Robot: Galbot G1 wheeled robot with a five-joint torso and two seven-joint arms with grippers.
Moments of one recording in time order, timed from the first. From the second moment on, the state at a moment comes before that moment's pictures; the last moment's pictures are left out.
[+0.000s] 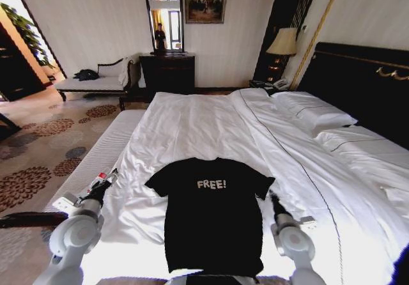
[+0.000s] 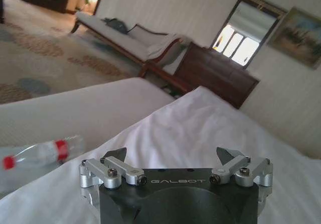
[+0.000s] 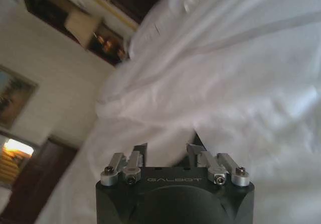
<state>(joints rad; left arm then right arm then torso) 1.42 -1.19 -0.85 -2.20 -1.10 0.39 -0.50 -1.51 1.43 0.82 2.14 1.28 -0.09 0.49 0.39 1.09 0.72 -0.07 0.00</state>
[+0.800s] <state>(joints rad) 1.44 -1.25 -0.63 -1.99 -1.13 0.36 -0.38 -1.49 1.43 0.80 2.09 1.30 -0.09 0.61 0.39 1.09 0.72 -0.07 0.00</state>
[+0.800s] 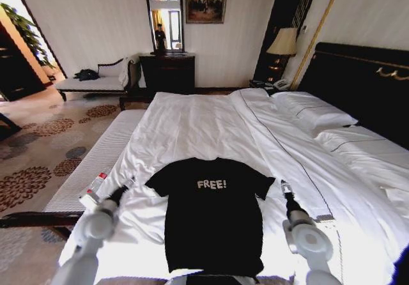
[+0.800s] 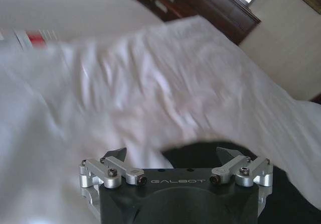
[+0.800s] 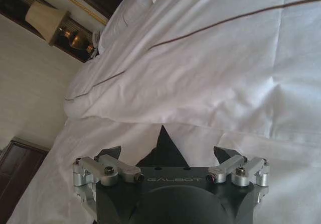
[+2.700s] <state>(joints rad) 1.49 -1.28 -0.73 -2.15 -0.96 0.33 -0.34 -1.49 1.43 0.77 2.10 1.31 -0.11 0.60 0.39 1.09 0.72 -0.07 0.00</state>
